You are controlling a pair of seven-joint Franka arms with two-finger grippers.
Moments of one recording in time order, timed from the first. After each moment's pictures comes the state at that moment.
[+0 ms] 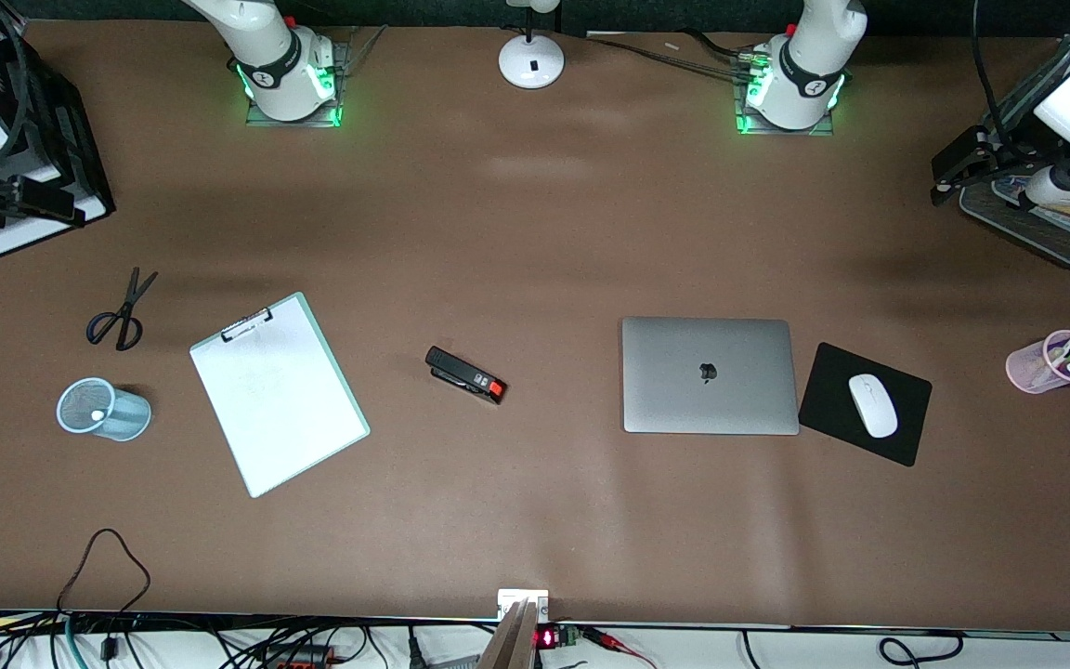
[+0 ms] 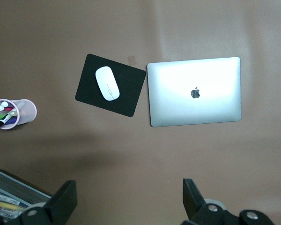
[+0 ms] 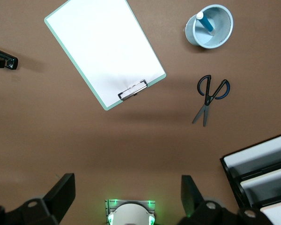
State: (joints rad) left arm -0.03 -0.08 -0.05 -1.63 0.01 1.55 -0.01; right arm 0.11 0.11 -0.19 -1.47 0.02 1.37 -0.08
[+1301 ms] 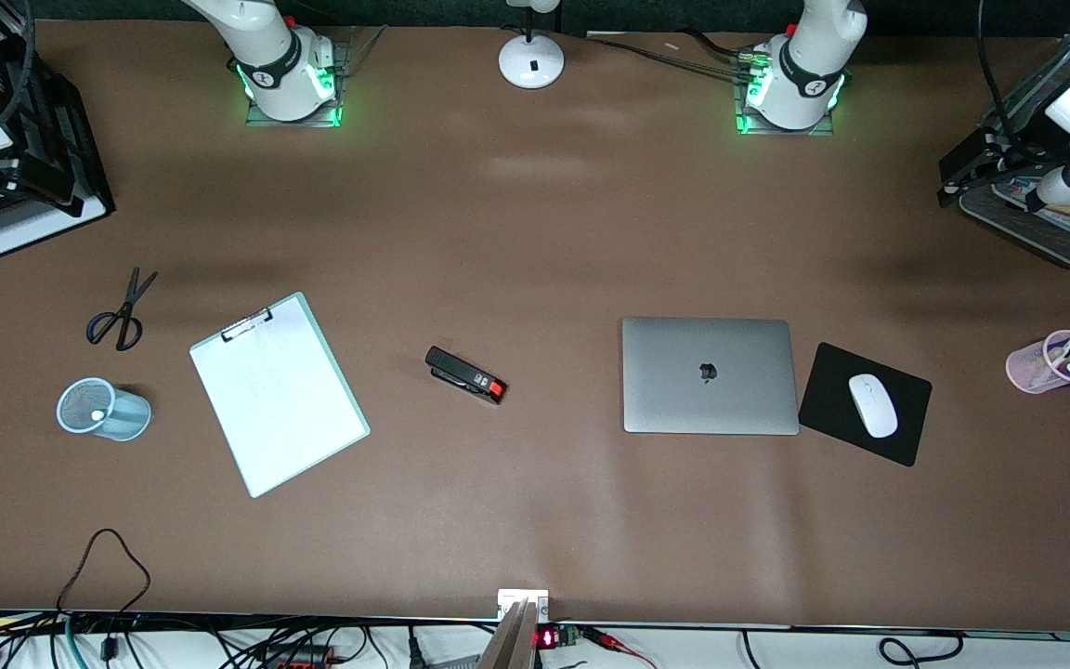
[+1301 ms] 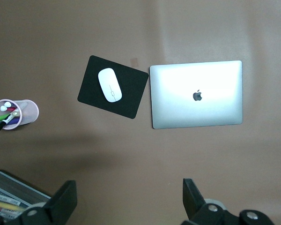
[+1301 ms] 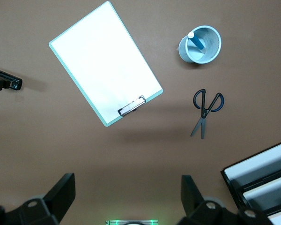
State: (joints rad) left arm -0.02 -0.08 -0.04 -1.63 0.01 1.56 -0.01; right arm 0.13 -0.01 -0.18 -1.59 -0.01 1.51 -0.02
